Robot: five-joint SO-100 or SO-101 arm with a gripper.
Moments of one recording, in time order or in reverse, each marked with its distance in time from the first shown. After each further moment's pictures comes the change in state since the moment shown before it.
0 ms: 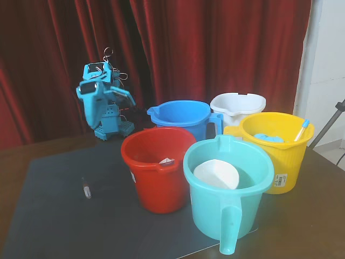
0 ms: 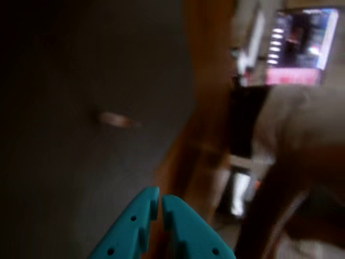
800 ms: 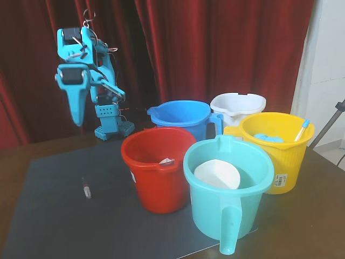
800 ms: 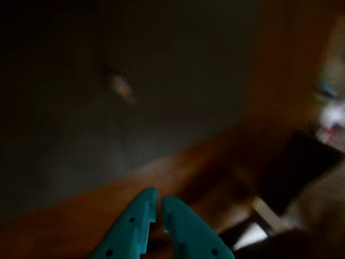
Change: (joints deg) arm 1.0 -75.5 -74.4 36.8 -19.6
